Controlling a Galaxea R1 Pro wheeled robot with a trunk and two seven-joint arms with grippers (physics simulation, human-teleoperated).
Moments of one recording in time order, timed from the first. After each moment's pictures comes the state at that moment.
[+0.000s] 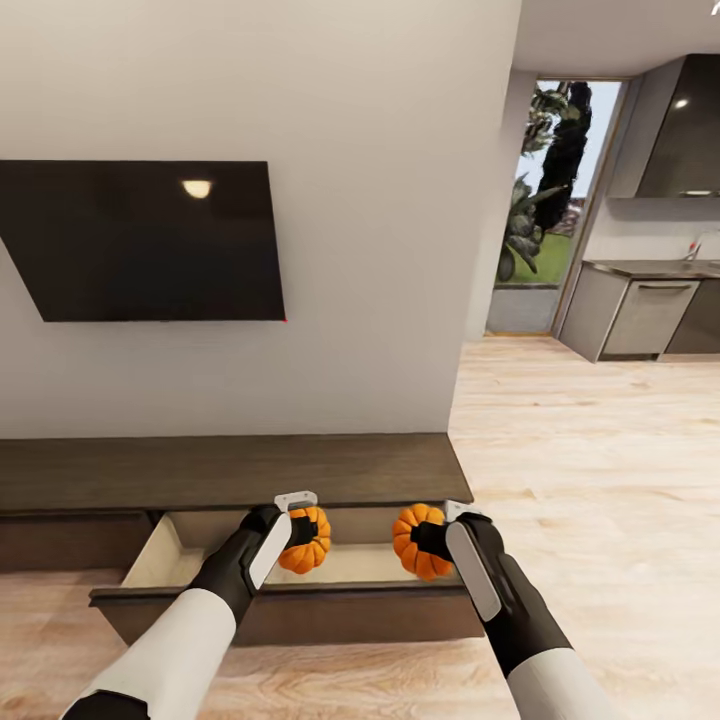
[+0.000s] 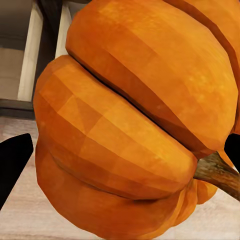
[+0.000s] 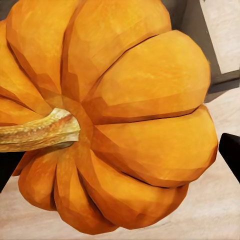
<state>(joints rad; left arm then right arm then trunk) -0.73 -0.14 -0.12 -0.66 0.35 0.66 0.35 -0.54 0.12 0.12 -1.08 -0.52 0.83 -0.51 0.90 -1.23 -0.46</state>
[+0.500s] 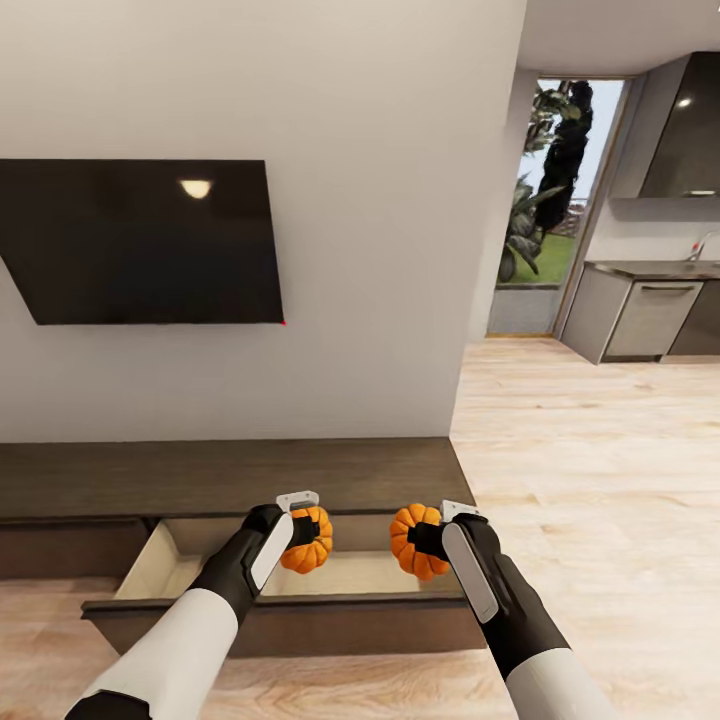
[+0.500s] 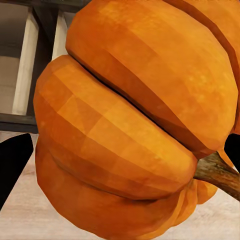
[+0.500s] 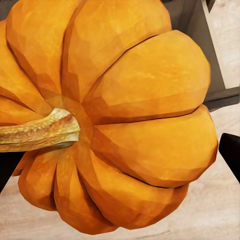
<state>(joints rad) -0.73 -0.15 -0.12 -0.66 0.35 0.66 0.35 -0.54 0.12 0.15 -1.08 -0.52 0.83 -0.51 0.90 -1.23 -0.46</state>
